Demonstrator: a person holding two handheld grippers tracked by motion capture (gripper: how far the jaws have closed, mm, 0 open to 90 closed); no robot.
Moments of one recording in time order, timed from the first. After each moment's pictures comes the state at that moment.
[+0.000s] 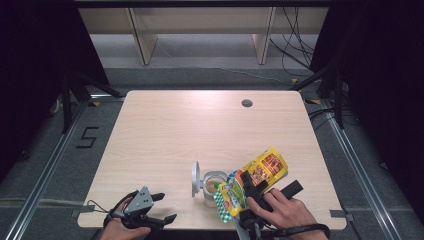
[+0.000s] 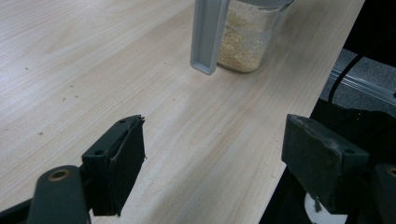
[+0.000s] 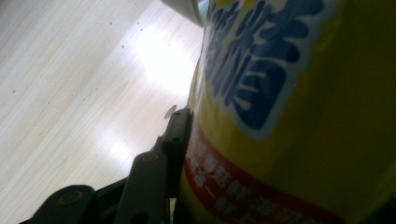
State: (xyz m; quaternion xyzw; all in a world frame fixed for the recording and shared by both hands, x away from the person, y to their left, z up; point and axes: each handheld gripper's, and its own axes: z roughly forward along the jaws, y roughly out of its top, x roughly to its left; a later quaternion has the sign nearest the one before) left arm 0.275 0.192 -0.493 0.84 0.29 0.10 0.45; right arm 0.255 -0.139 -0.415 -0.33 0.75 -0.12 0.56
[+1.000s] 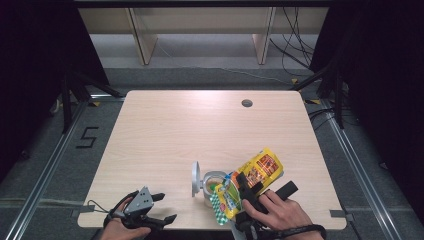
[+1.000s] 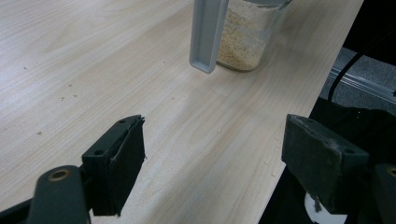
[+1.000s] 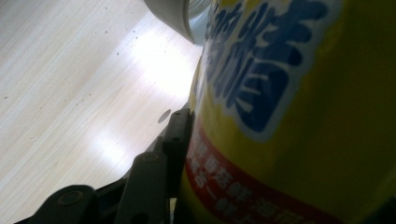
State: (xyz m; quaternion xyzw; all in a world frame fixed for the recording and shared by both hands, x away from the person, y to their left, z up) left arm 0.276 0.191 -0.494 0.84 0.29 0.11 0.45; right arm 0.251 -0.130 -0.416 -0.35 0.74 -0.13 0.56
